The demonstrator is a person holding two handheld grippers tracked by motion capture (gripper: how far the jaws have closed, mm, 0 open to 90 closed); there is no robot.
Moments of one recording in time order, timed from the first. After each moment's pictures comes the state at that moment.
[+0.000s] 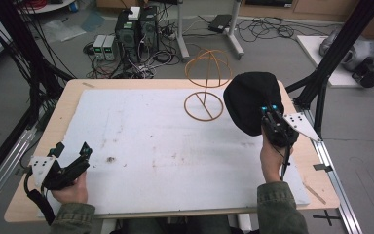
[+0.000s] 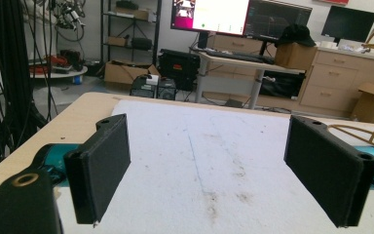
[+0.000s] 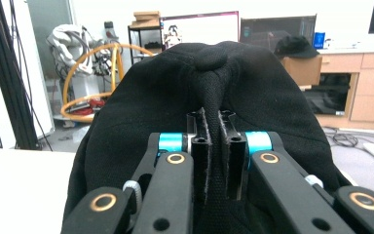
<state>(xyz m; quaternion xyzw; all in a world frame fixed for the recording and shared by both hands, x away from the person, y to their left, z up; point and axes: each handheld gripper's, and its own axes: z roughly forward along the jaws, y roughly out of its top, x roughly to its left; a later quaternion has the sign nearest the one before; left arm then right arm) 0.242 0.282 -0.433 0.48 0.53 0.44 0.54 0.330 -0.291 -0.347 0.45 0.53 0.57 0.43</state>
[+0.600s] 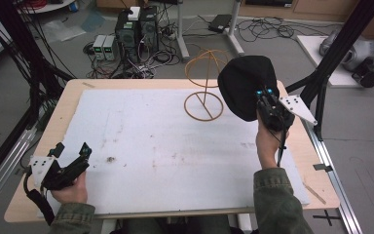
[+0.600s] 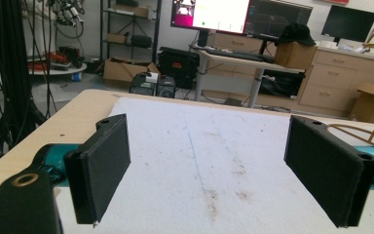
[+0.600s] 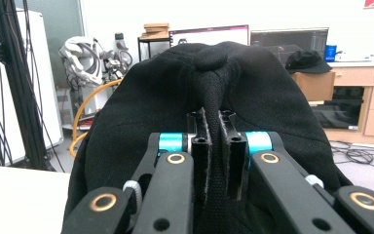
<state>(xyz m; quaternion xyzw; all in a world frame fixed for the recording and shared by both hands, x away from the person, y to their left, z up) 0.242 0.283 -0.433 0.48 0.53 0.43 0.54 0.358 -0.275 -0.316 0.43 0.53 0.59 0.43</state>
